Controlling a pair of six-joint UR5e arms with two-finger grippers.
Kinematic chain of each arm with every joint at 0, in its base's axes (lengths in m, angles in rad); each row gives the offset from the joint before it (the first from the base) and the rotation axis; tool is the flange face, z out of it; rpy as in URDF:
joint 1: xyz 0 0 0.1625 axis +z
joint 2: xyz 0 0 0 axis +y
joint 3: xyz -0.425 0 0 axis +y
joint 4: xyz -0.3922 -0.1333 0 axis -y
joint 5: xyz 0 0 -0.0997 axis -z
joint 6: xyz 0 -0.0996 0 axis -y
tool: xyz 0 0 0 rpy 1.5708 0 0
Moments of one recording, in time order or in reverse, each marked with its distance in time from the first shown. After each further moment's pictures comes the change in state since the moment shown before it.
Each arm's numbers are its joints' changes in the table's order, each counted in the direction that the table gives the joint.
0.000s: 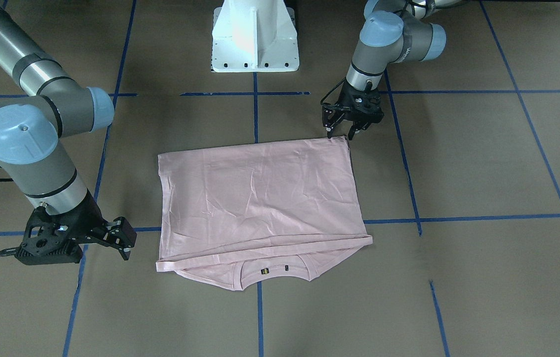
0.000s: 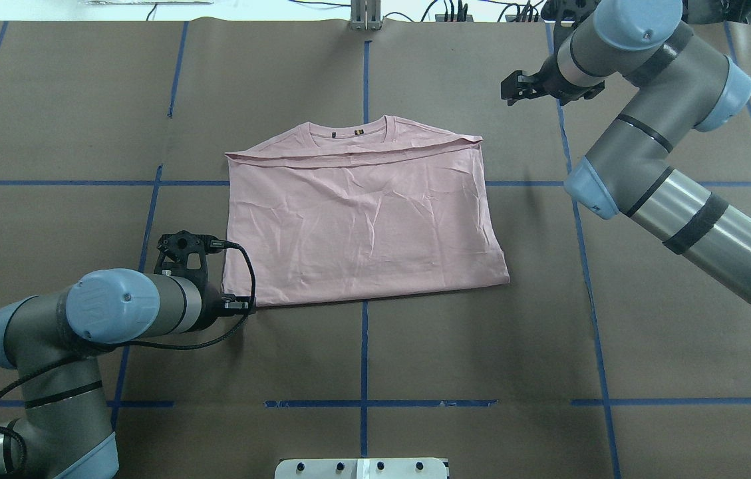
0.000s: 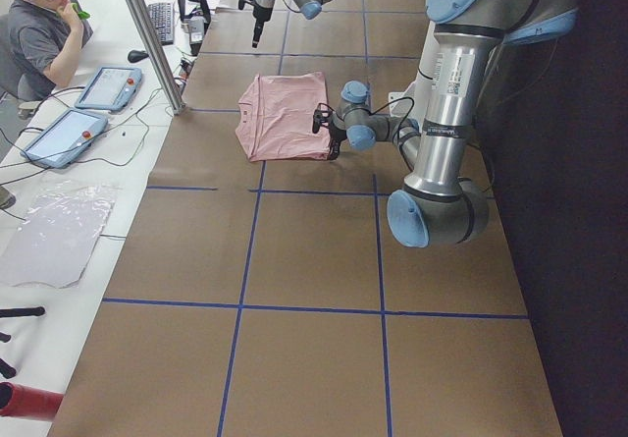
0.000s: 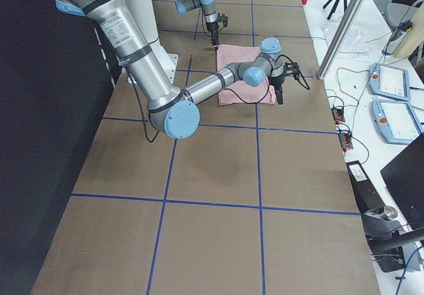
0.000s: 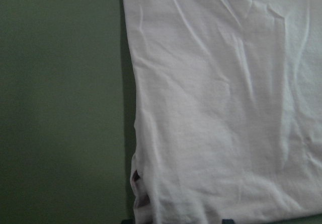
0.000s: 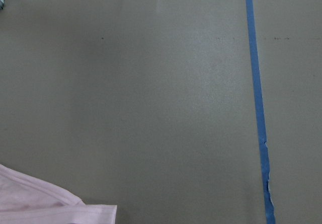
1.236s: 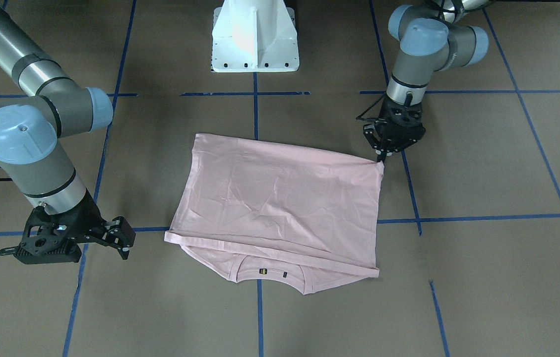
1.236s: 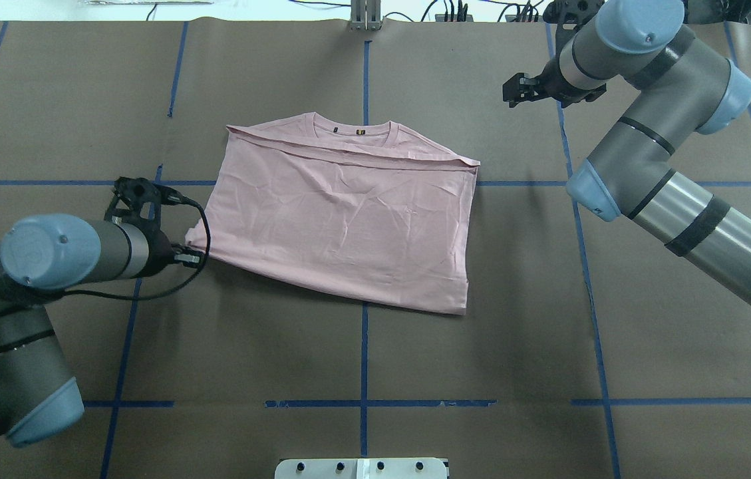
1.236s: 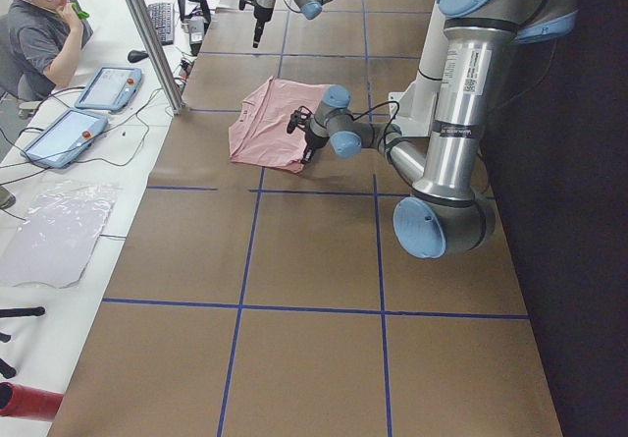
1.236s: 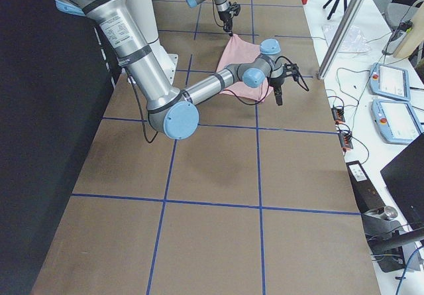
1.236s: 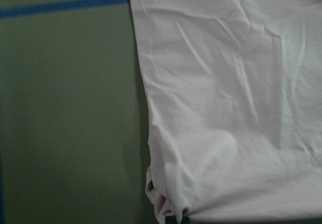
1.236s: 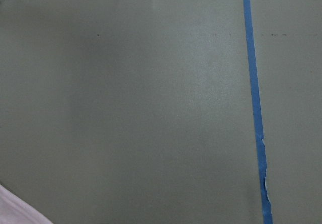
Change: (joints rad) left arm -0.232 -0.043 -0.025 -0.008 -0.002 0.402; right arm -0.002 0.007 -0.003 0.005 0.000 0.009
